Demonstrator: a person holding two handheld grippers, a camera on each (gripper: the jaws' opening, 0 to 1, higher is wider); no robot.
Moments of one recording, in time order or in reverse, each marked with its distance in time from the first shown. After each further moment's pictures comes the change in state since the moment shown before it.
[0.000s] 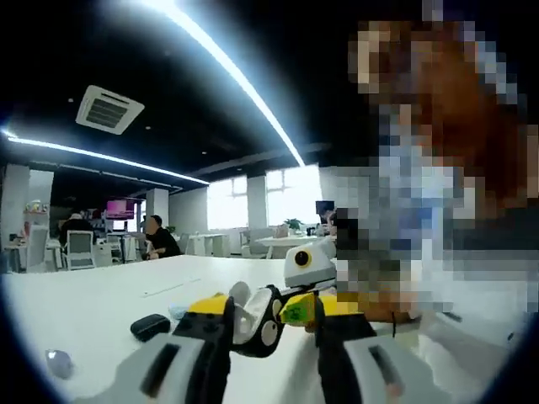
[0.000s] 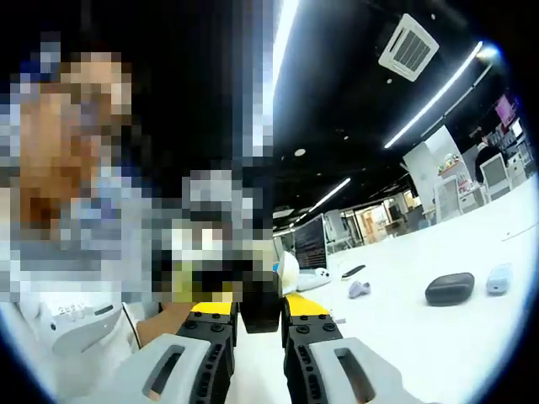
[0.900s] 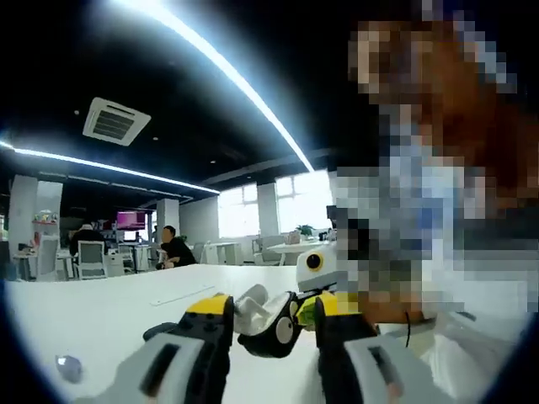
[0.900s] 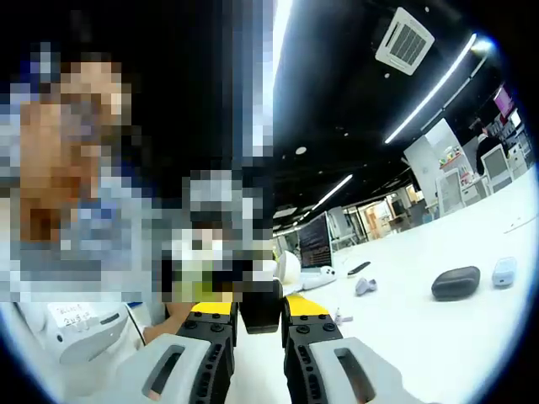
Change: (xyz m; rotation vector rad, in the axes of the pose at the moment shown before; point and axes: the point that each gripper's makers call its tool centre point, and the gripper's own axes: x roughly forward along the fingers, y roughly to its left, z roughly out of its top) left arm -0.003 0.017 0.009 0.068 -0.051 0.104; right arm 0.002 0.005 -0.001 0.039 0.004 0.016
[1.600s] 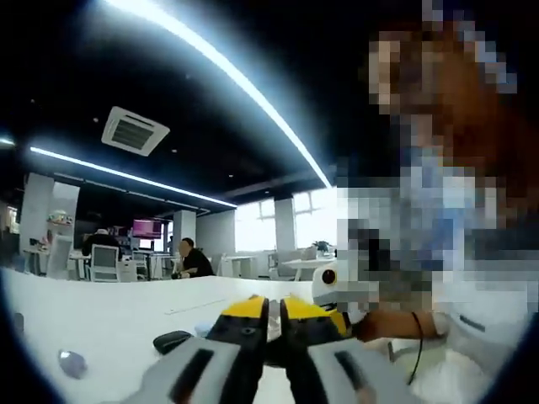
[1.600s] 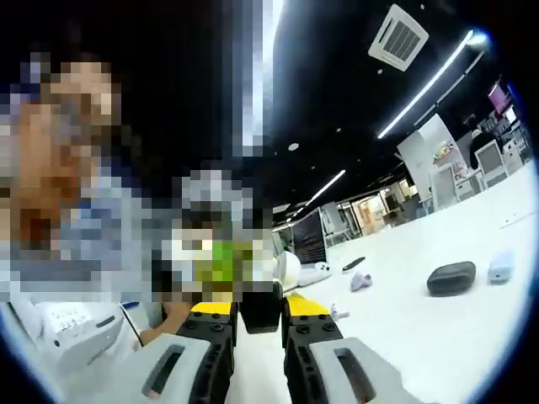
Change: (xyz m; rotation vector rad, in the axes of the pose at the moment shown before) left arm -0.002 0.014 0.010 -0.024 -0.079 0.083; right arm 0.000 -0.002 -0.001 0.019 0.015 -0.028
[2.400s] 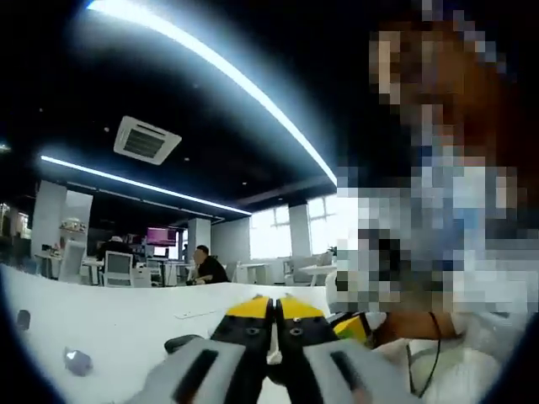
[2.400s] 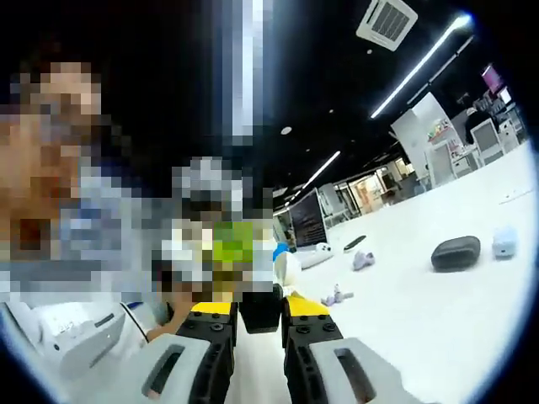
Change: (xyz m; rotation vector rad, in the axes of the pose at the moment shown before) left arm 0.003 0.014 -0.006 0.023 -0.047 0.096; right arm 0.003 -0.002 -0.016 0.075 0.081 -0.015
